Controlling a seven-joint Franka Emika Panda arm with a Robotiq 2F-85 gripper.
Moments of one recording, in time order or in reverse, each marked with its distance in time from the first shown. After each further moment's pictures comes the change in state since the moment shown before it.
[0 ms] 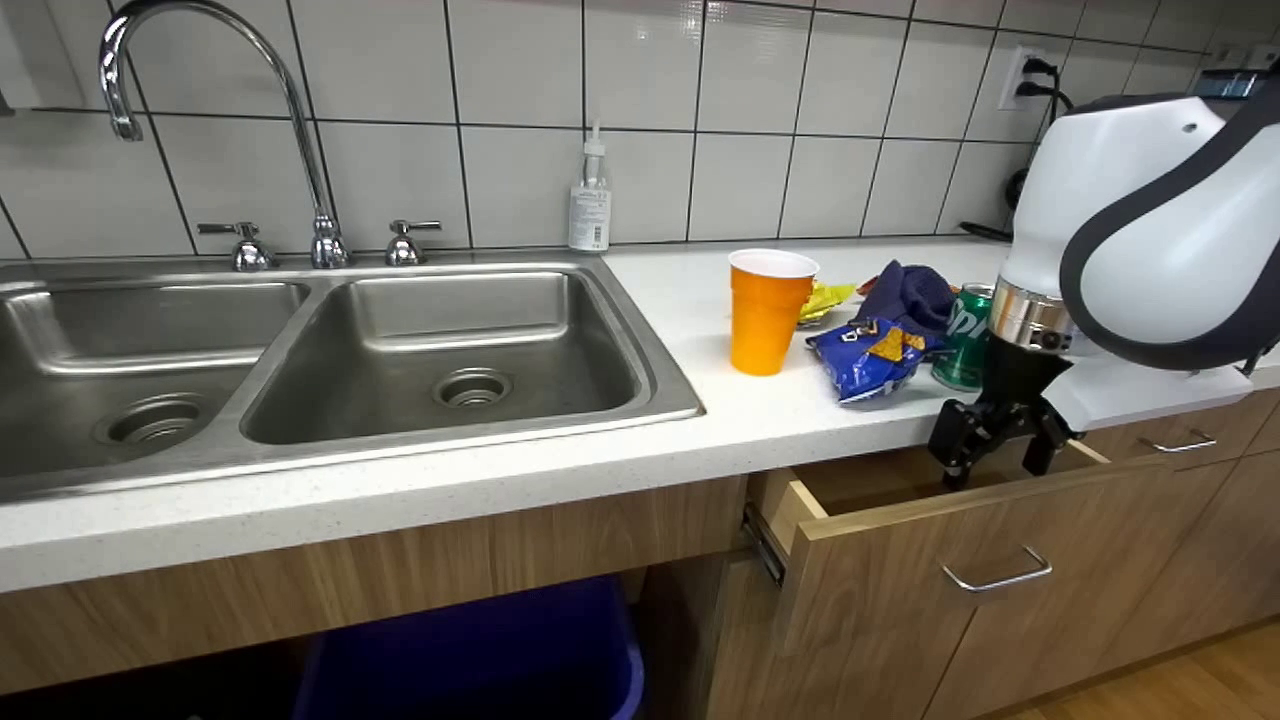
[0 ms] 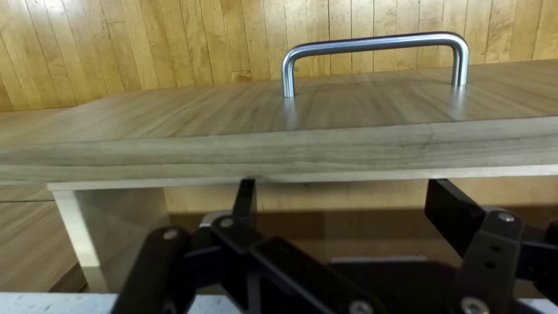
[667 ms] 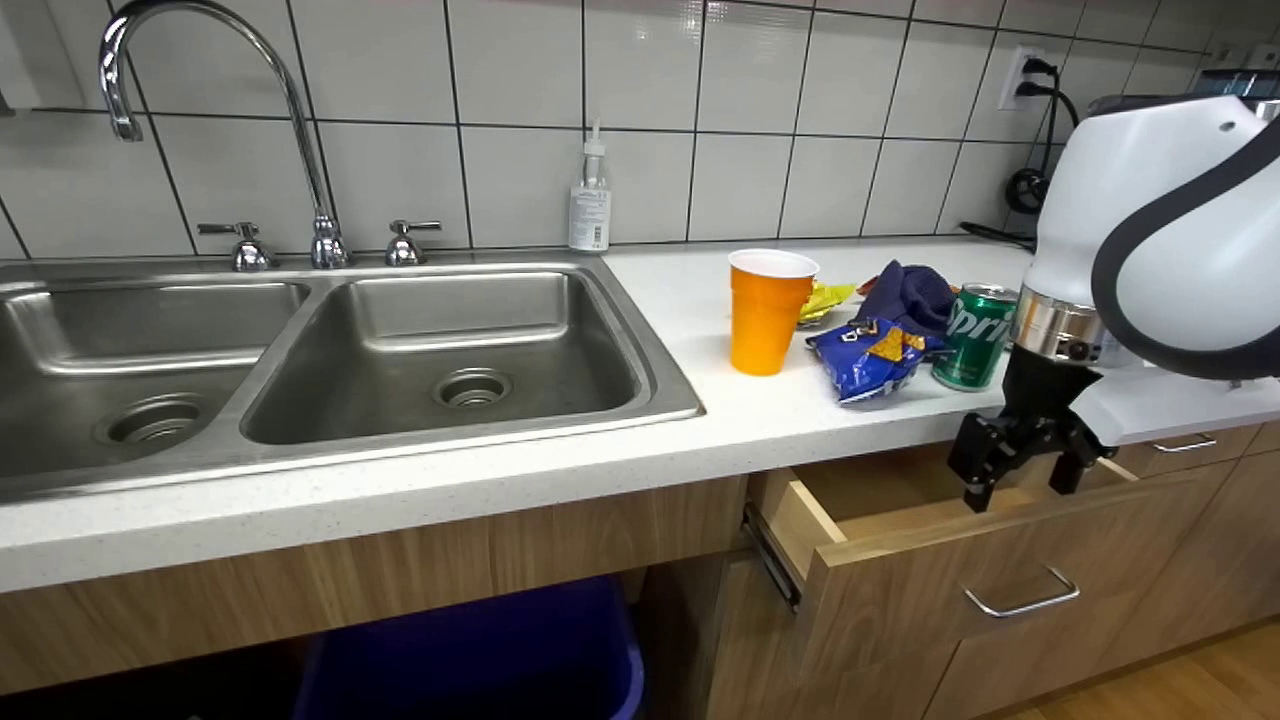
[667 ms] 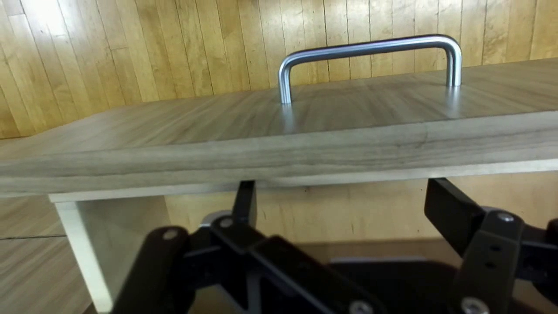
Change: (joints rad) arm 0.000 -0.046 -0.002 -0.067 0.014 -0.012 0.017
